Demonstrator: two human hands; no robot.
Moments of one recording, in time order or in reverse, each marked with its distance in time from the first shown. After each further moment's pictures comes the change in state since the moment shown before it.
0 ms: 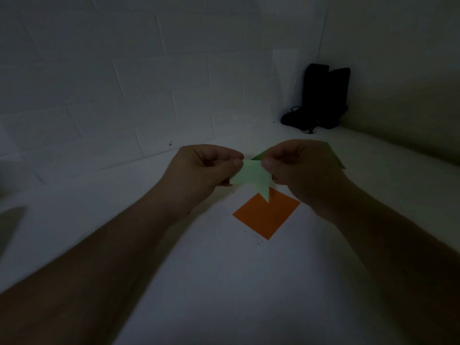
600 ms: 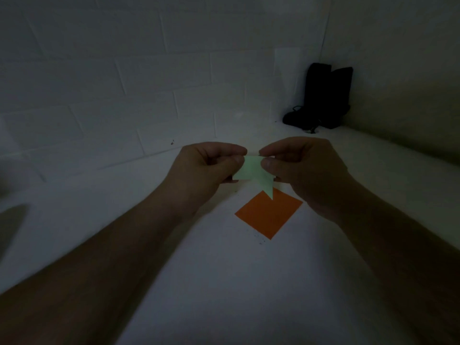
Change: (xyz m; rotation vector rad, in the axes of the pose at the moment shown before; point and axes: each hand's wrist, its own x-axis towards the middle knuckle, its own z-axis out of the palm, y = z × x) left_hand 0.000 -0.002 0.002 -0.032 0.011 0.026; right_hand 0.001 -0.003 0.000 0.163 -0.017 0.045
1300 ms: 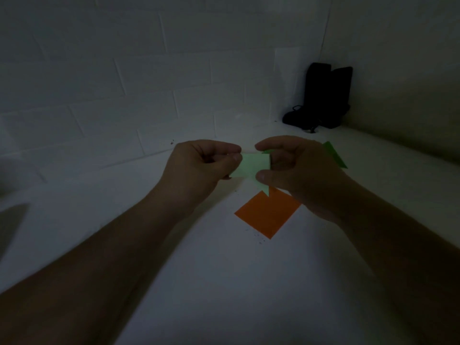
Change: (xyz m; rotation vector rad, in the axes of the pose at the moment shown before) left_hand -0.001 0.005 0.000 0.059 0.095 0.017; right_hand -0.003 -0.001 0.001 0.008 -0.120 0.060
